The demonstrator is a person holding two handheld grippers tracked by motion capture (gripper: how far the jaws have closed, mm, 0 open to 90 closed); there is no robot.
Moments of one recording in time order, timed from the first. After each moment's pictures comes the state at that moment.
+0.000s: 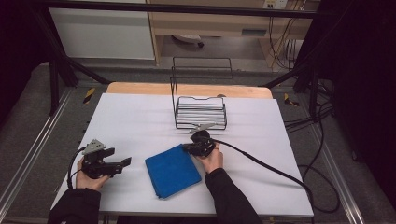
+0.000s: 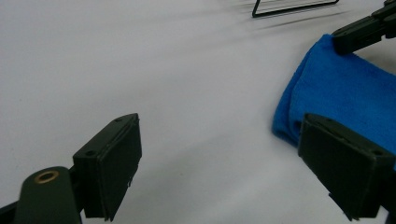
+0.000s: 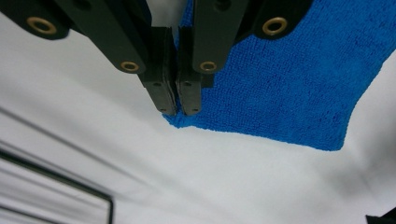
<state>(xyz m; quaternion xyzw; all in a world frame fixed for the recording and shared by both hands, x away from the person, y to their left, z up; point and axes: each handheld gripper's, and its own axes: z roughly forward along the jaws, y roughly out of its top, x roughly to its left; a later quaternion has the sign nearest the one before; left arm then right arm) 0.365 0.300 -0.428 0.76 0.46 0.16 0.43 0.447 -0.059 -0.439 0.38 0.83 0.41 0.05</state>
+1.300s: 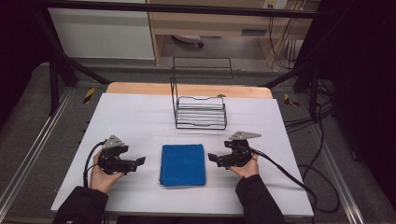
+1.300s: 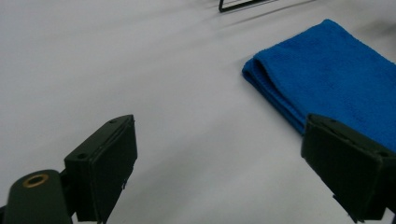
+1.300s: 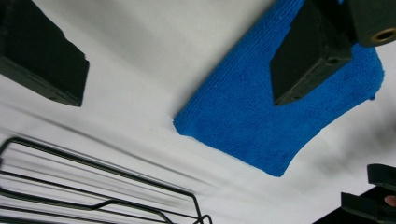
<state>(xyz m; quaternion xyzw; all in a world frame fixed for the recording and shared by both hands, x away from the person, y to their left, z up) 0.382 0.250 -0.421 0.79 0.43 0.14 0.41 0.406 -0.170 -0.429 0.40 0.78 0.47 0.08</state>
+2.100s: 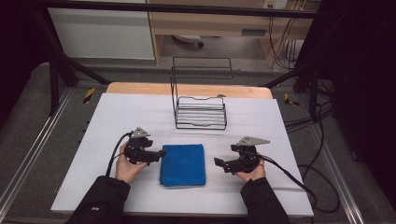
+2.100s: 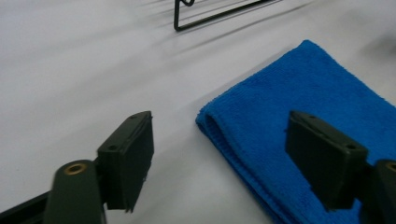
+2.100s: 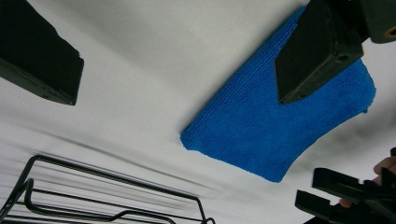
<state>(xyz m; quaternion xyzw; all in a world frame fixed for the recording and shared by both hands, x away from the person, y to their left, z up) 0.417 0.190 -0.428 0.80 0.43 0.11 0.40 0.392 -0.187 -0.434 0.40 0.78 0.48 0.09</state>
